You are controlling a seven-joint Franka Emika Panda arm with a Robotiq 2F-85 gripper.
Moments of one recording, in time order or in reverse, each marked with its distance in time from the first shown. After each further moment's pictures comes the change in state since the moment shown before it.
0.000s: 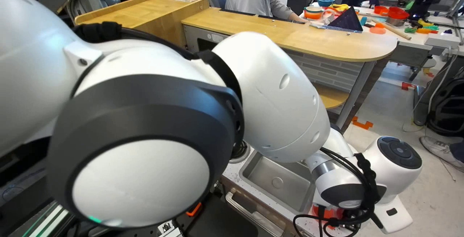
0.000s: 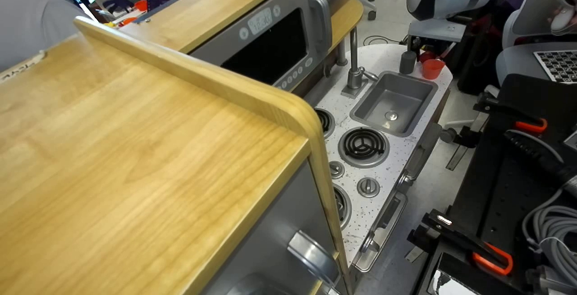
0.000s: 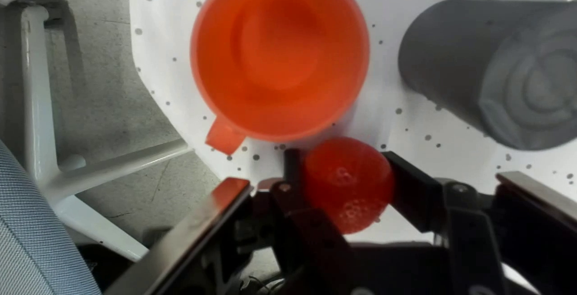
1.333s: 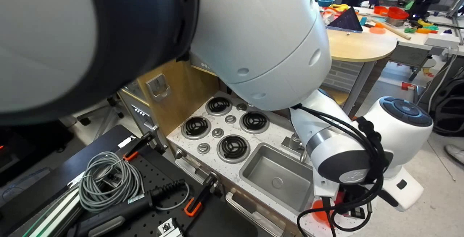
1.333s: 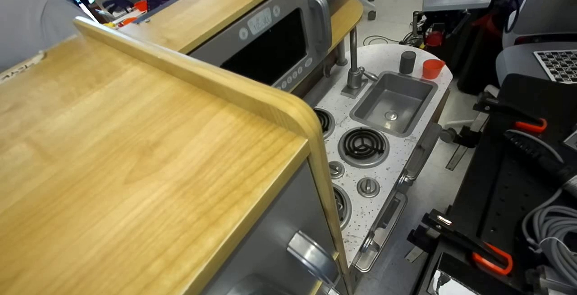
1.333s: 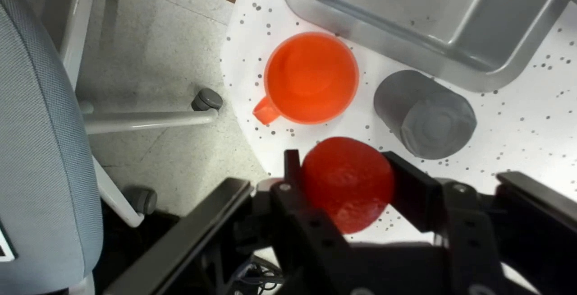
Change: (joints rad) arm 0.055 -0.310 0.001 -0.337 -0.093 0.006 -0.192
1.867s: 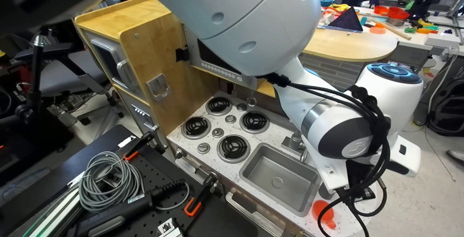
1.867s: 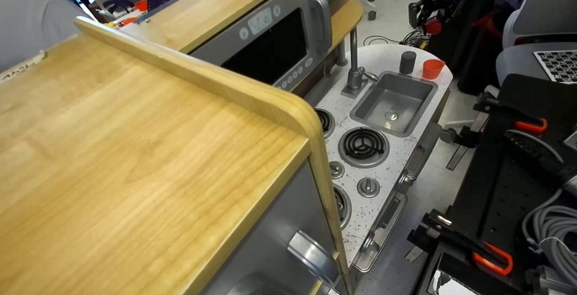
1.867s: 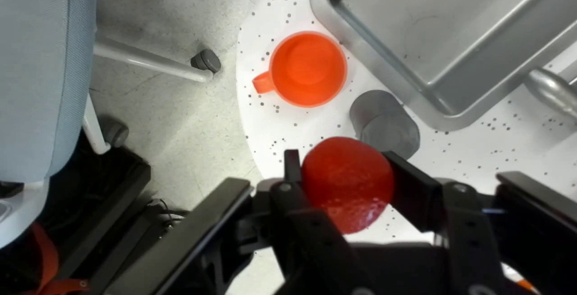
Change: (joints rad) arm 0.041 -0.122 0.001 -0.092 -0.155 -0.010 -0.183
